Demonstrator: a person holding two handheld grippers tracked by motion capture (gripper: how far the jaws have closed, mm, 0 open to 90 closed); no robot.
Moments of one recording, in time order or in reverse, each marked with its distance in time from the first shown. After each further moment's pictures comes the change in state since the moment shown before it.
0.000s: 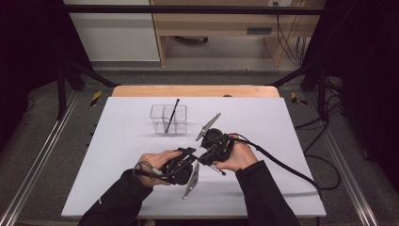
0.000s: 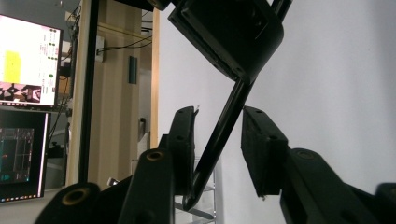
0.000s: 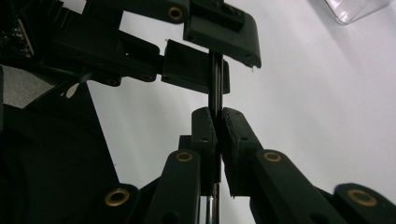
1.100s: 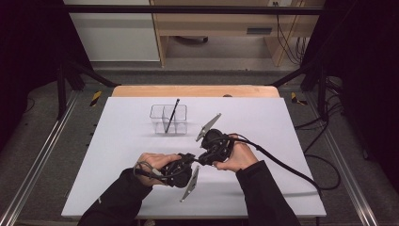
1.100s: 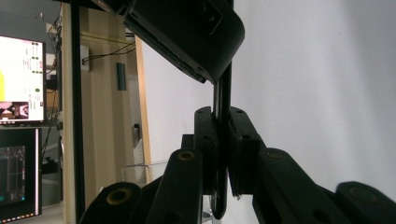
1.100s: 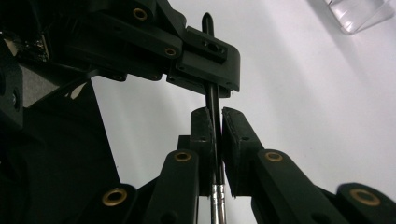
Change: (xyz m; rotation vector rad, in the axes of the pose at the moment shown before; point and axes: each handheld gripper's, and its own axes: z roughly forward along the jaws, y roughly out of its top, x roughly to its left) left arm -0.003 -0.003 -0.001 0.001 -0.059 0.063; right arm 0.001 -0.001 0.000 -0.029 0.018 -0.027
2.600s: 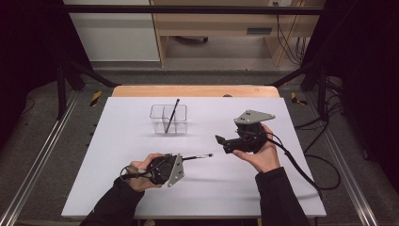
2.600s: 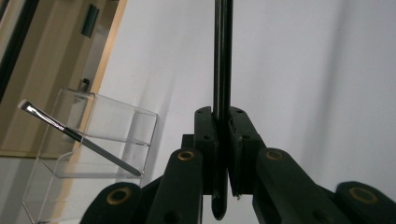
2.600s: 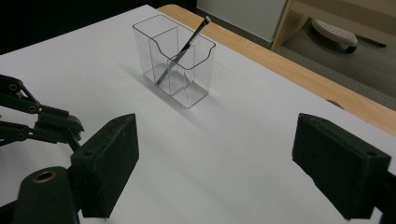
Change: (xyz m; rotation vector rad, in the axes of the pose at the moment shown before) left arm -0.010 -0.042 0.002 0.018 -0.098 -0.441; right arm -0.025 -0.054 -0.050 -0.493 -0.427 0.196
